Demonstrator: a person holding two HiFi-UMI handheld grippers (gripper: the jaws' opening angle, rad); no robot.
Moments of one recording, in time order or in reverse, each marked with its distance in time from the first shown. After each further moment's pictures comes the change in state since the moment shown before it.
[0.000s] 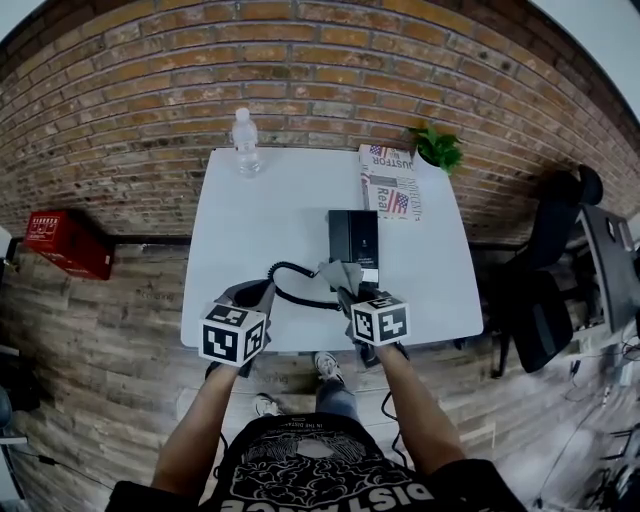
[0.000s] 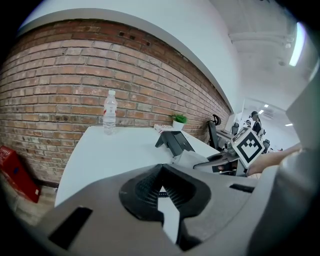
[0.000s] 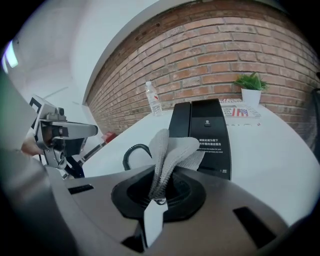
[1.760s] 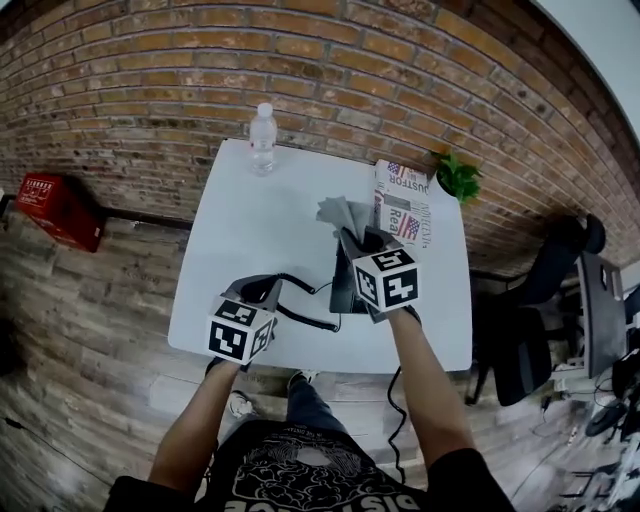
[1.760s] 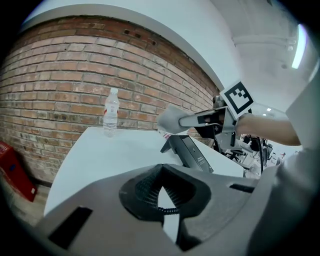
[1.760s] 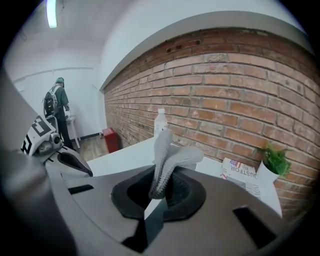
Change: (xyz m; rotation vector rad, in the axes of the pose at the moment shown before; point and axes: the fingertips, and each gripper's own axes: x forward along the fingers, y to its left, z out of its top) left arm 0.040 0.024 0.016 -0.031 -0.042 0.014; right arm 0.024 0.004 0.184 -0.391 -0.143 -0.024
